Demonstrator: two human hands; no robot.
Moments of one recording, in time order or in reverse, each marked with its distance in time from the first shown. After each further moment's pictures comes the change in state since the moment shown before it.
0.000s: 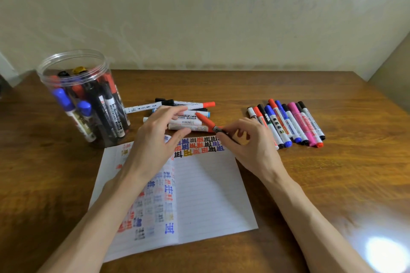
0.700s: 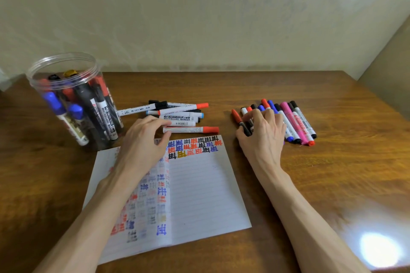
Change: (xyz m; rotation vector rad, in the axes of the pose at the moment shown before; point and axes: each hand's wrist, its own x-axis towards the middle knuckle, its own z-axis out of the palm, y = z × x) left_hand 0.005 -0.017 0.004 0.261 -0.053 -0.183; right_hand 0.010 0.029 0.003 -0.464 0.255 0.295
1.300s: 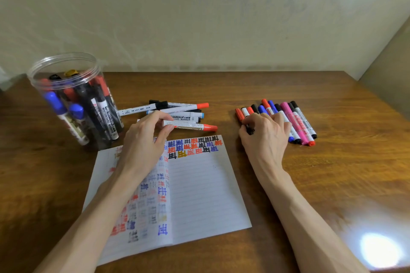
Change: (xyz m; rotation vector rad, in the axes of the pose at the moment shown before) left_hand -0.005 0.009 -0.005 -0.189 0.102 0.038; right_hand 0.001 0.001 -0.002 -0.041 0.074 -0.026
